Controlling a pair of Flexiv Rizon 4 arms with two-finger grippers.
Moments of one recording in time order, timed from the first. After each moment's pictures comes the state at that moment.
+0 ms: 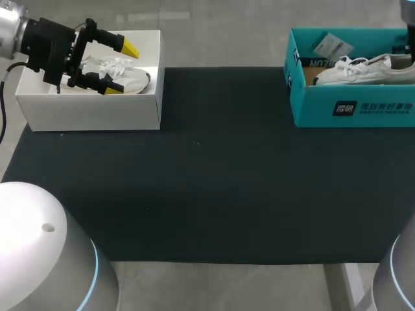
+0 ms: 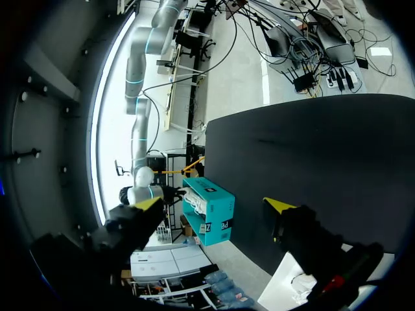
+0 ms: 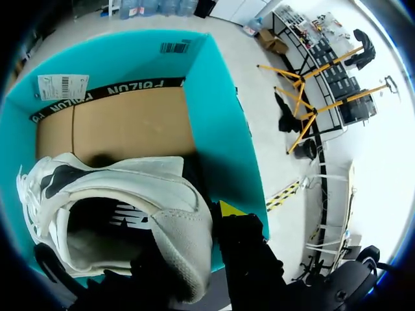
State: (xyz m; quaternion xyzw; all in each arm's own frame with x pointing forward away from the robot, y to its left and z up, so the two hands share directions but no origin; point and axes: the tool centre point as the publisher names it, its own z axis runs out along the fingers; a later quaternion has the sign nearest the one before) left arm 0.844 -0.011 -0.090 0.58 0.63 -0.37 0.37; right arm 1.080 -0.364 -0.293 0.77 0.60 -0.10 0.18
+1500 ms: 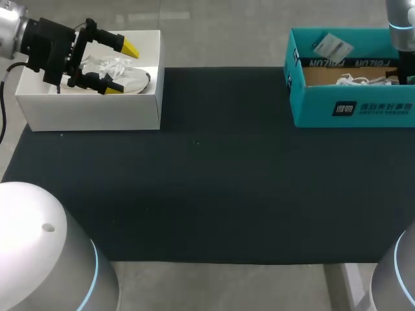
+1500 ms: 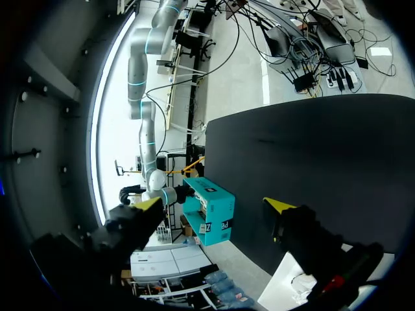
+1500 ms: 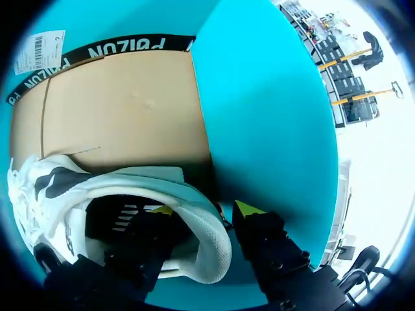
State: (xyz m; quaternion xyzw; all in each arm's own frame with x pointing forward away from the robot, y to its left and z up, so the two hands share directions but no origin) left arm 0.844 -0.011 -0.090 0.58 0.63 -0.37 0.37; right arm 1.078 -0.373 -0.364 0.77 0.61 -0.13 0.16
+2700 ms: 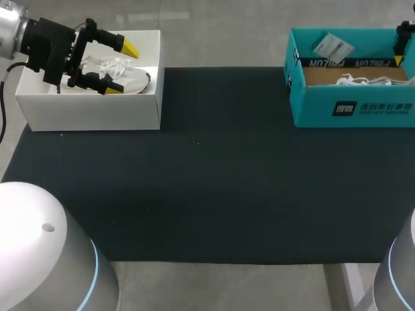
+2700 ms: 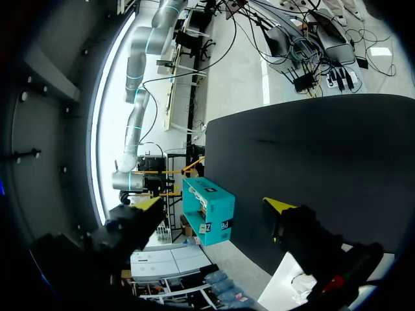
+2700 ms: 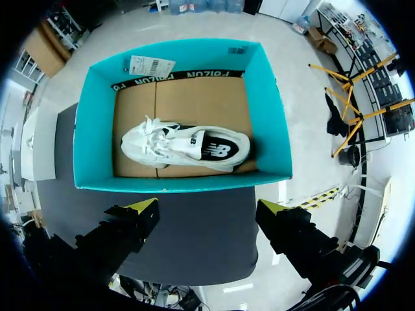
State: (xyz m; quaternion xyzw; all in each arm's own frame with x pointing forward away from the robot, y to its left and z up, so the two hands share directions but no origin) left arm 0.844 -0.011 -0.090 0.58 0.63 -0.37 0.37; right arm 1.005 -0.280 -0.213 0.74 0.67 0.02 0.04
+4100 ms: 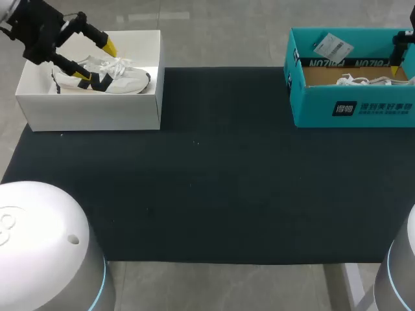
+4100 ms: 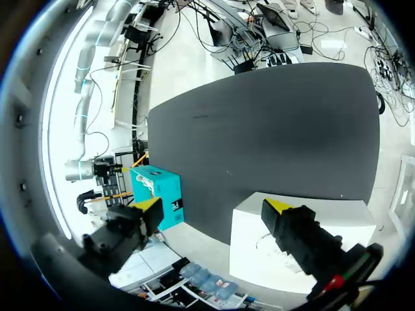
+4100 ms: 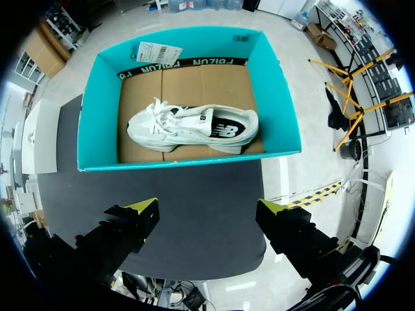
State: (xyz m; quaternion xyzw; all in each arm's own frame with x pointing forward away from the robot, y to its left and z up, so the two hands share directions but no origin) left arm 0.922 0.071 -0.124 0.66 0.67 -0.21 0.27; right arm 0.974 -0.263 -0.216 0.75 0.67 0.01 0.03
